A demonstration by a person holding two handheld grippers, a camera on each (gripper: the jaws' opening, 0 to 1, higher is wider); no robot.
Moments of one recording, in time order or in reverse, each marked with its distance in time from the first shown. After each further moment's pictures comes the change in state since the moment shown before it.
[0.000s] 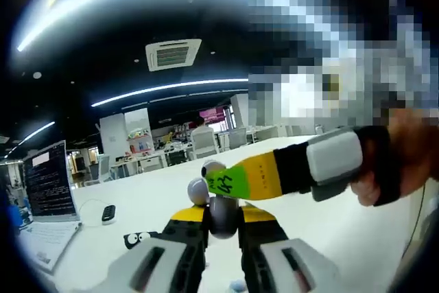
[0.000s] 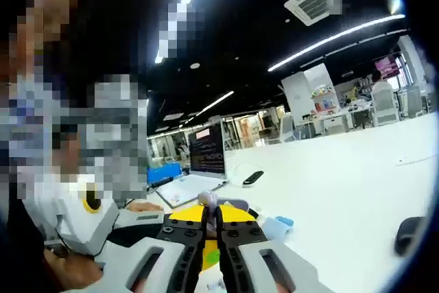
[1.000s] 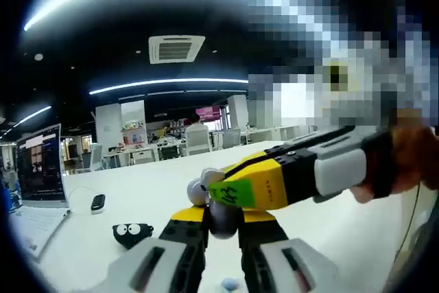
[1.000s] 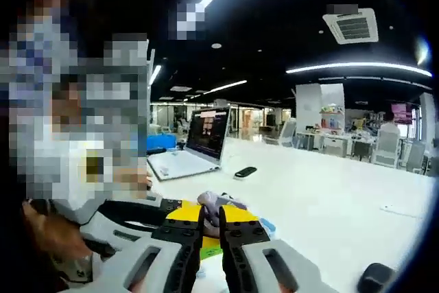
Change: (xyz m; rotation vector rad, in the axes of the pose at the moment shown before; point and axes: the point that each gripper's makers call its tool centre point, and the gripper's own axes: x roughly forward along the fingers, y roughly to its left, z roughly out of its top) left arm 0.001 -0.001 -0.008 -0.081 0.007 -0.037; right arm 0.003 -0.001 -0.010 -0.308 0.129 -0.022
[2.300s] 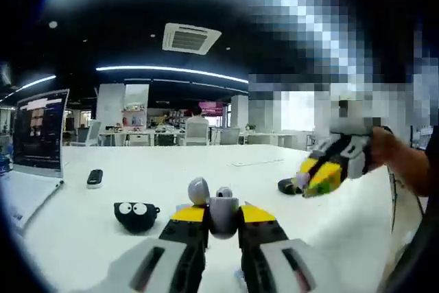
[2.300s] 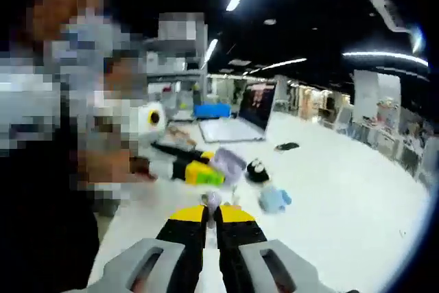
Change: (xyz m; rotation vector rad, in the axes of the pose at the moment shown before) left arm -0.009 0.038 -0.022 -0.180 0.017 -0.019; right arm -0.061 -0.016 -0.073 -0.192 0.323 0.503
